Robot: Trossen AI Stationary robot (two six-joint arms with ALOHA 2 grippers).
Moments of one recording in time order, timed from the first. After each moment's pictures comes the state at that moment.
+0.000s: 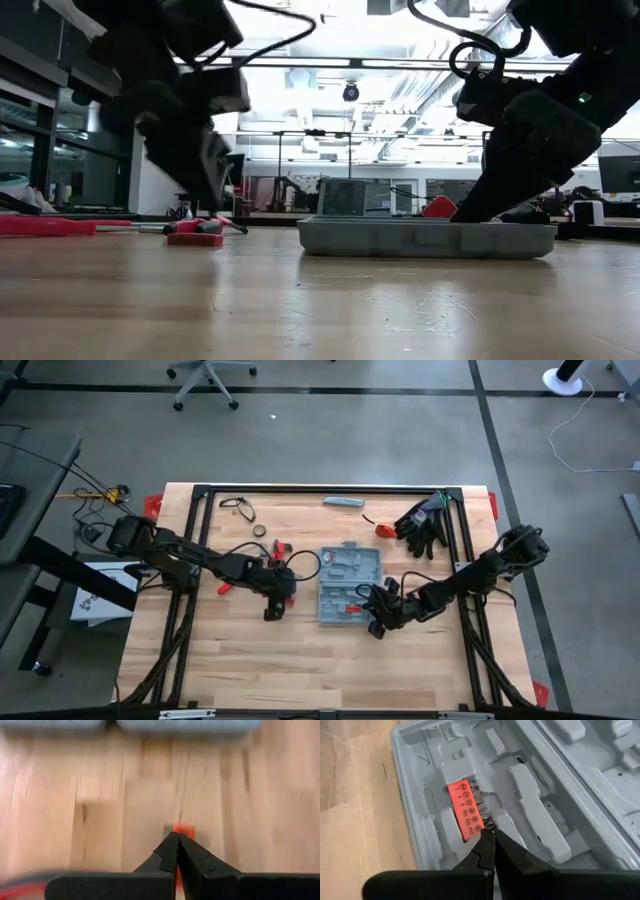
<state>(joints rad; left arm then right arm) -0.13 1.52 0.74 -0.26 -0.05 -0.12 0.43 1.60 0.60 0.08 0.46 0.67</state>
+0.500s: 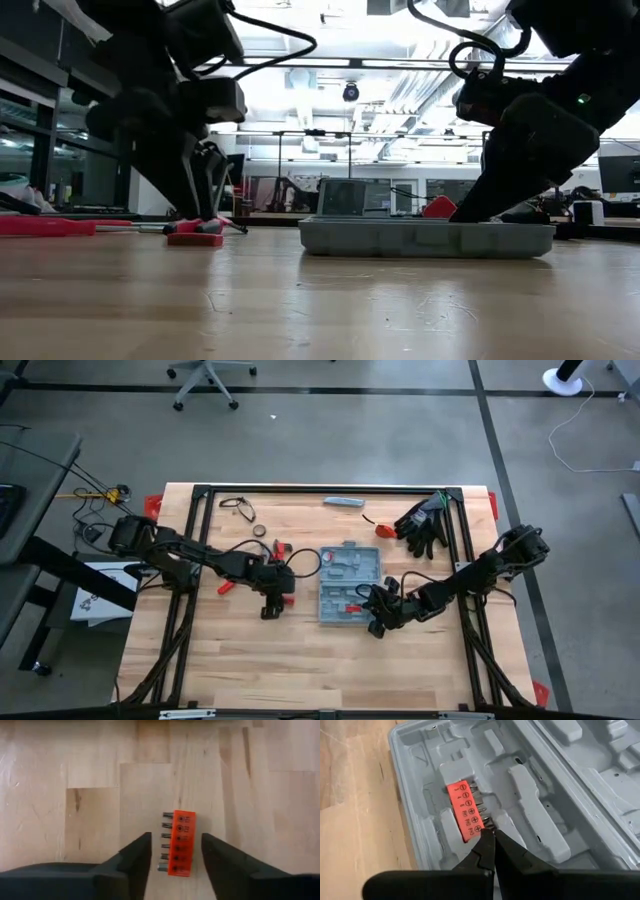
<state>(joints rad) -0.10 1.53 0.74 -0.29 0.02 -0.08 0.43 1.60 0.60 0.08 0.47 0.66</state>
